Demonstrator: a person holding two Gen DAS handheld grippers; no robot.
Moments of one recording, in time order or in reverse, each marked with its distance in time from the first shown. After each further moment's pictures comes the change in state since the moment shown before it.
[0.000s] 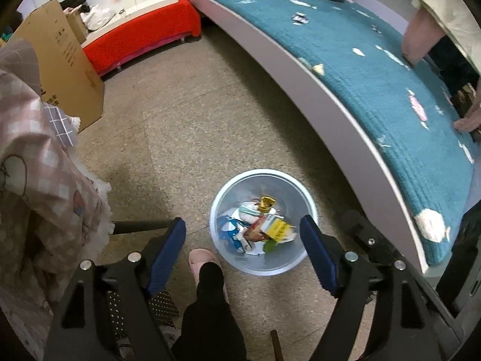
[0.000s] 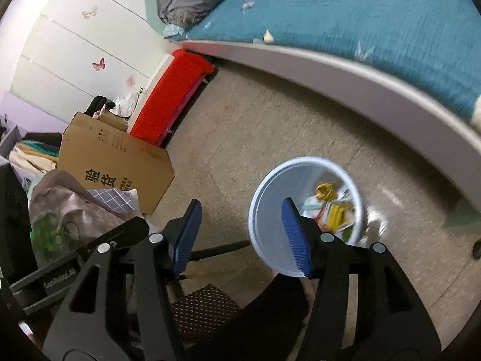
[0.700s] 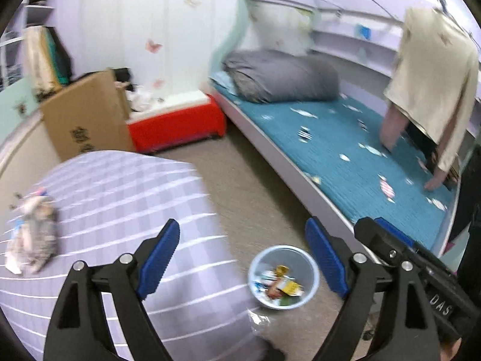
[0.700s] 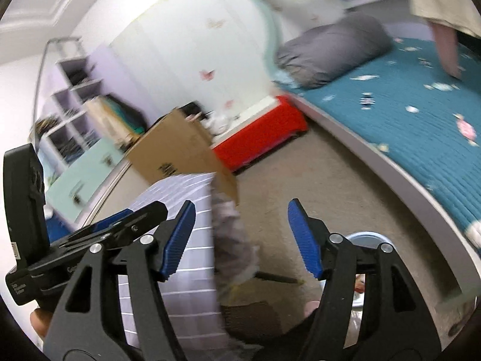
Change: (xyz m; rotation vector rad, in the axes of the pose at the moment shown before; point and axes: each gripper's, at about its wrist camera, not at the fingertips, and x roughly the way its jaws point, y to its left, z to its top) left arm -0.269 0.104 -0.052 -0.050 -0.469 0.054; right arm -0.166 0.222 -0.035 -0.409 -0.196 0.260
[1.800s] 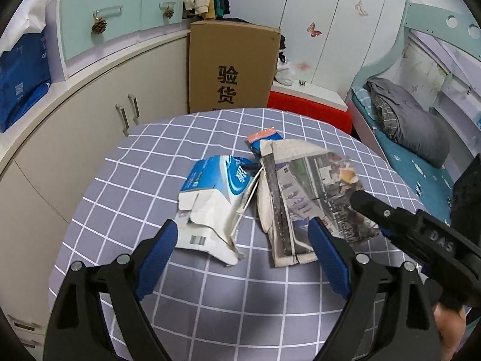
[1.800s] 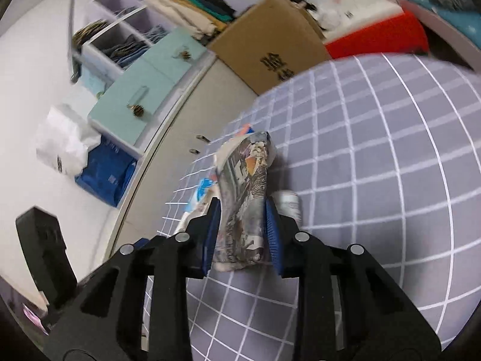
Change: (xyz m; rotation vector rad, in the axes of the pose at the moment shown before) left arm -0.040 0.371 -0.075 -0.479 0.079 0.300; right arm 0.266 0.283 -0.078 -0.081 0.487 0.368
